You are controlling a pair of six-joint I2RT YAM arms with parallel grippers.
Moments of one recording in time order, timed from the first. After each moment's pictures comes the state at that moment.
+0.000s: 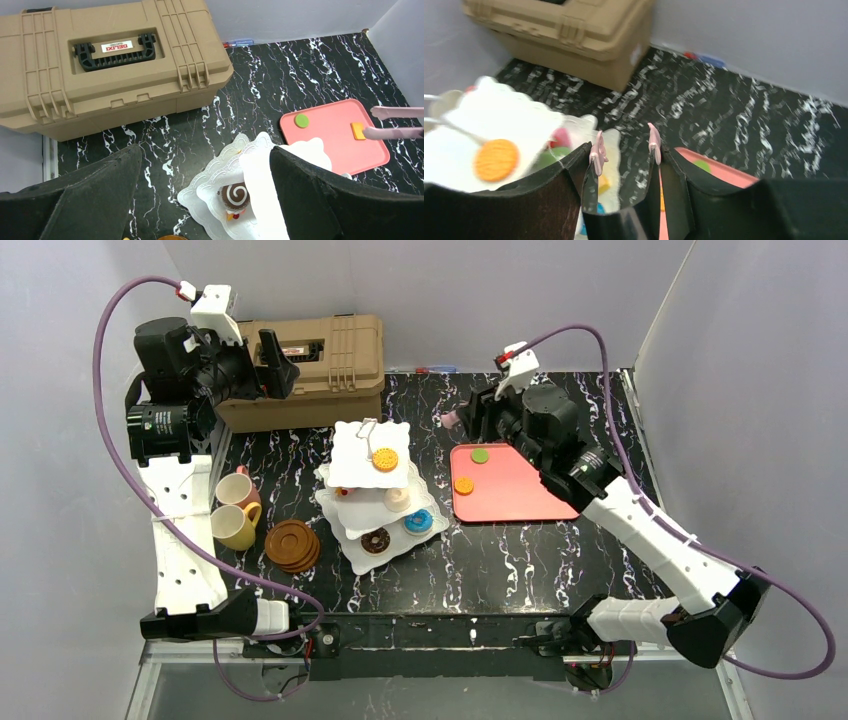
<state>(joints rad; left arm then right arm) 0.09 1.34 1.95 -0.95 0.38 -0.01 0.79 1.22 1.34 -0.26 0.18 0.15</state>
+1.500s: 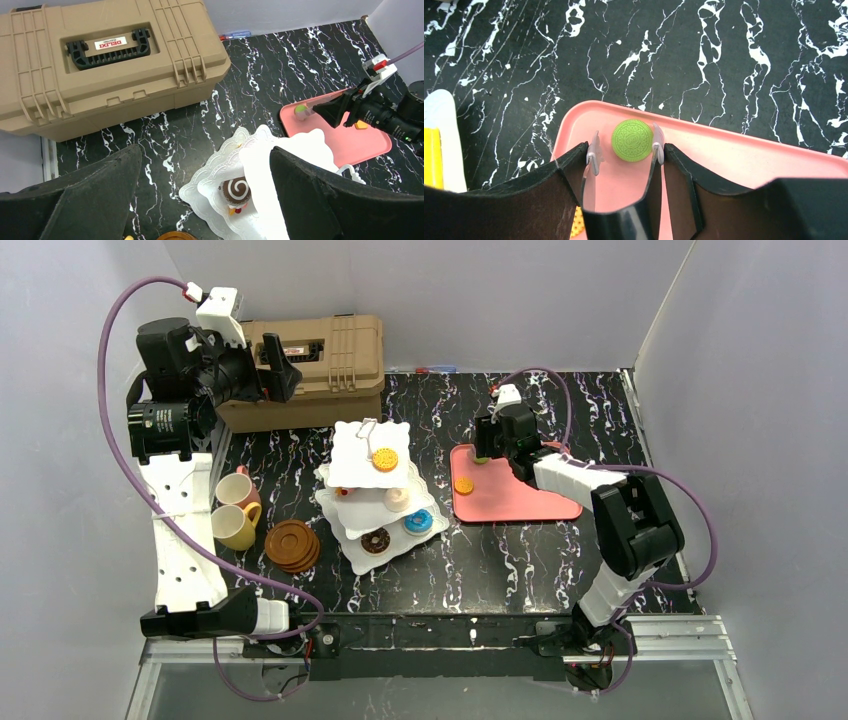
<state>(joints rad) 0.09 1.35 1.95 -0.97 0.41 0.03 0.45 1.70 1.02 0.18 0.09 0.15</state>
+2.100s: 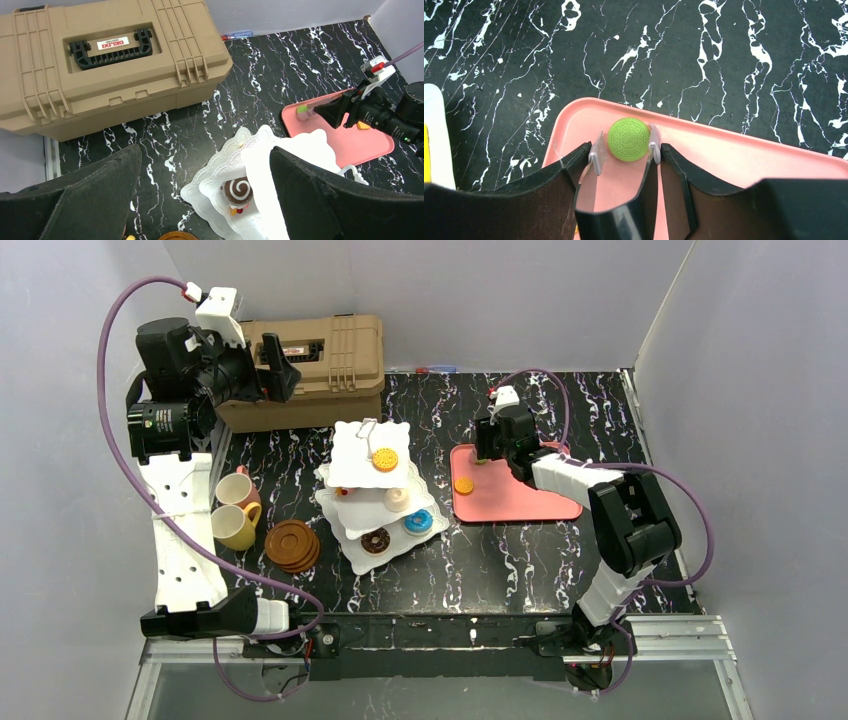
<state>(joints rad) 0.10 1.35 1.95 -0.97 0.41 0.03 0.45 1.72 1.02 0.18 0.09 0.13</state>
